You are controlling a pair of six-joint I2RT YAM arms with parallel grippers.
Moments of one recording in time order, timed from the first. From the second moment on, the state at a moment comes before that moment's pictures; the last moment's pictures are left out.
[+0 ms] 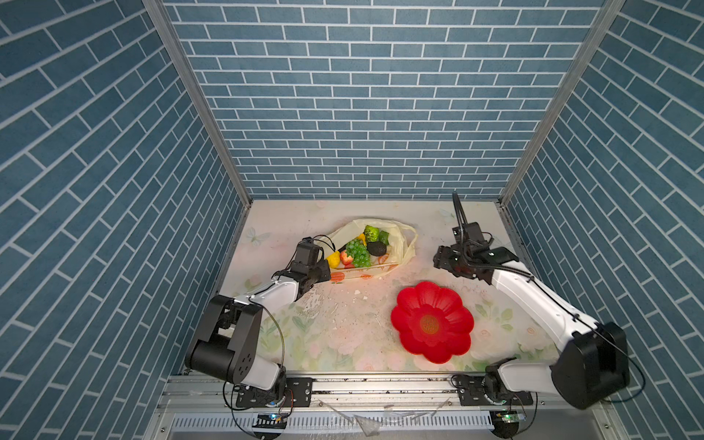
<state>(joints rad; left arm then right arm) -0.30 1.49 0.71 -0.05 -0.01 -0.45 0.44 1.41 1.10 -0.63 0.04 0.56</state>
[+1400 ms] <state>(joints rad) -0.53 1.46 0.71 -0.09 -0.06 -0.51 0.49 1.97 1.45 -0.47 0.11 0.39</state>
